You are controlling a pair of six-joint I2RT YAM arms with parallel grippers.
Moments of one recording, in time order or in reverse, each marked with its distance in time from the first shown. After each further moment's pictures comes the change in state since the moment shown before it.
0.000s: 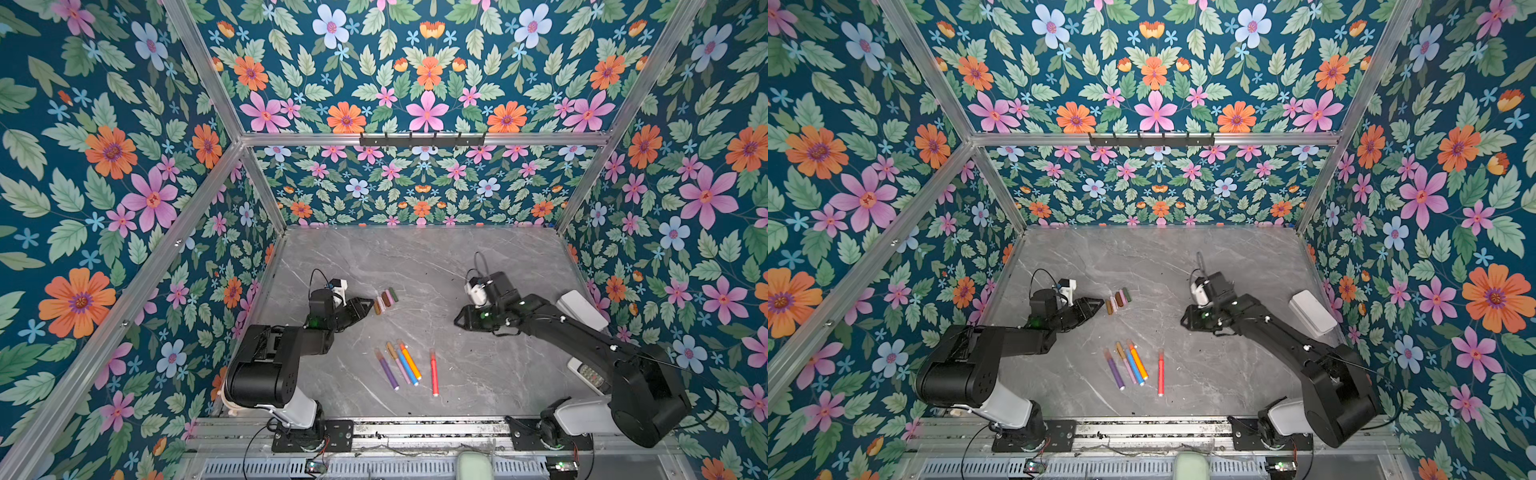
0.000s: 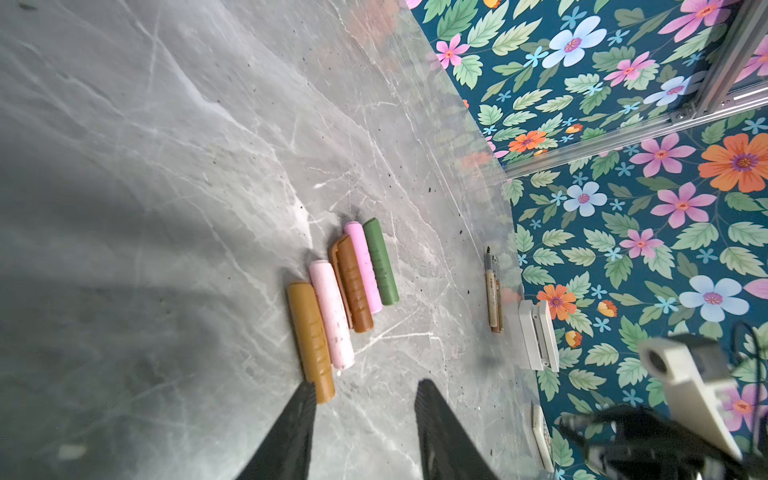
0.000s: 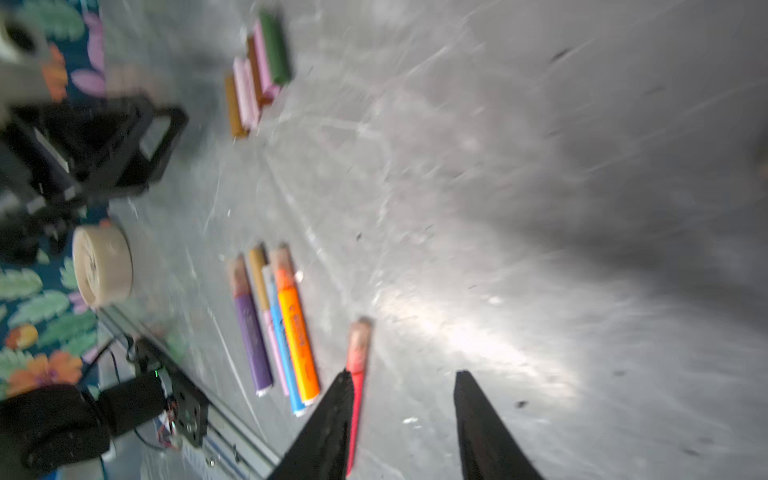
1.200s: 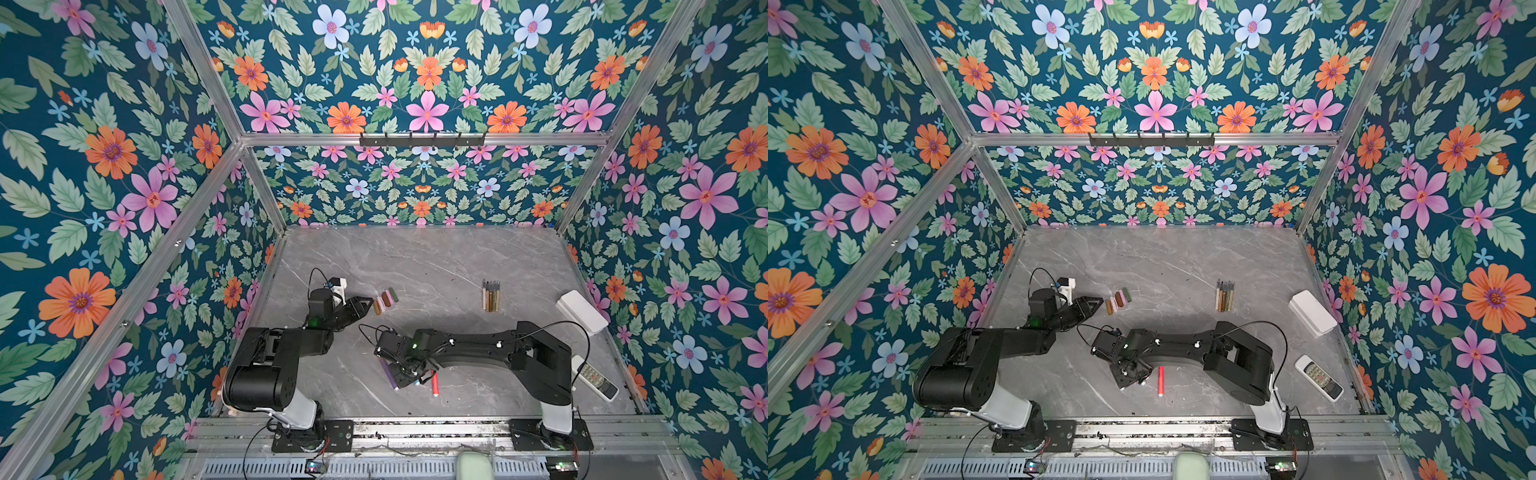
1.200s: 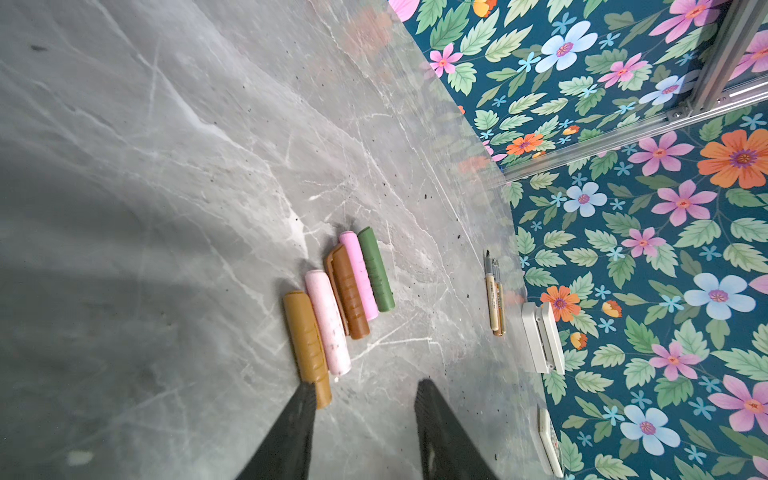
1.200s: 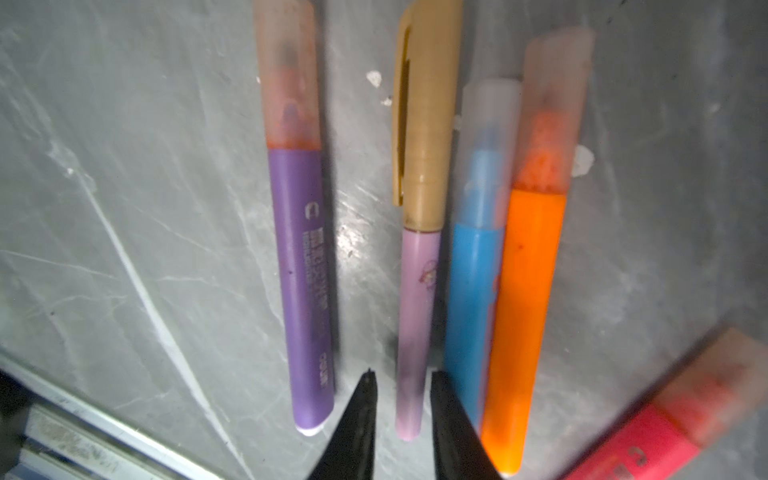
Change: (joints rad) left arm 0.000 -0.016 0.000 -0.002 -0.009 0.018; right arm 0.595 0.557 0.452 -0.220 0.347 0.142
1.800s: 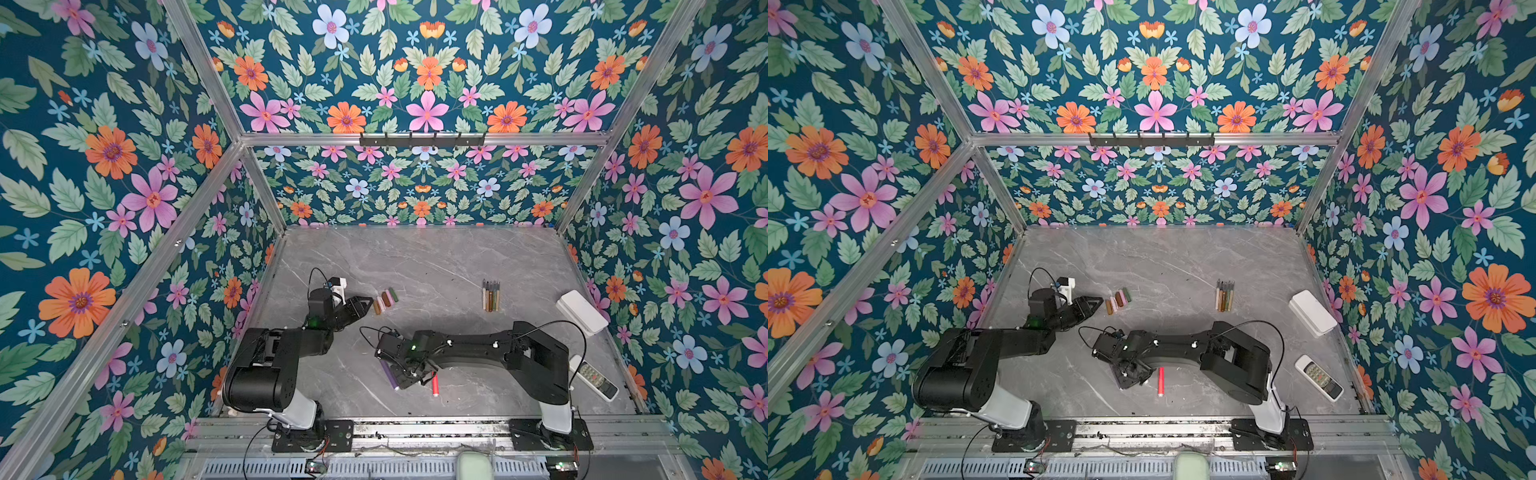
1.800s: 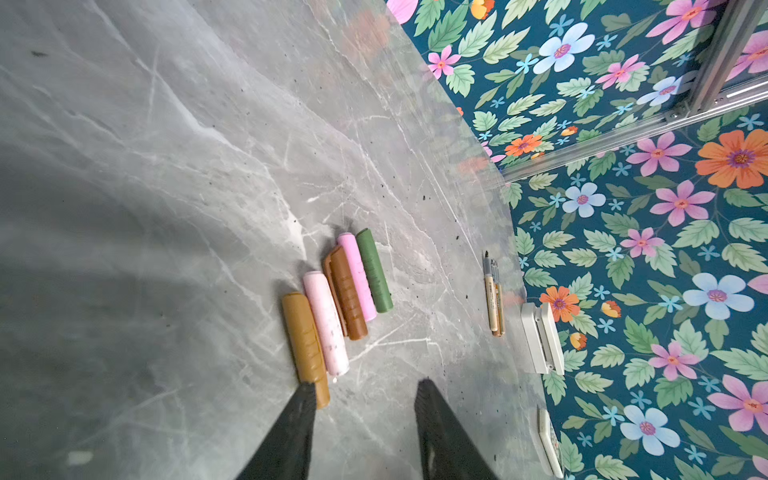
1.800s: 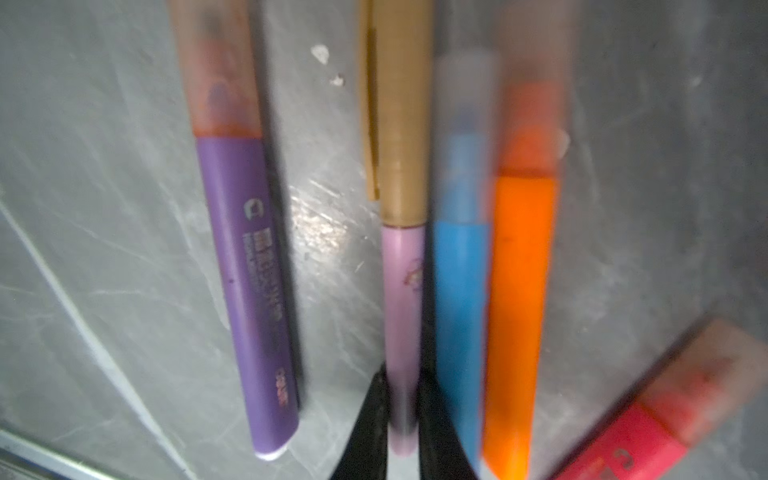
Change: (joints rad) left arm 0.000 -0.011 -0.001 0.000 -0.002 0.000; right arm 0.003 0.011 -0.013 -0.007 0.027 0.021
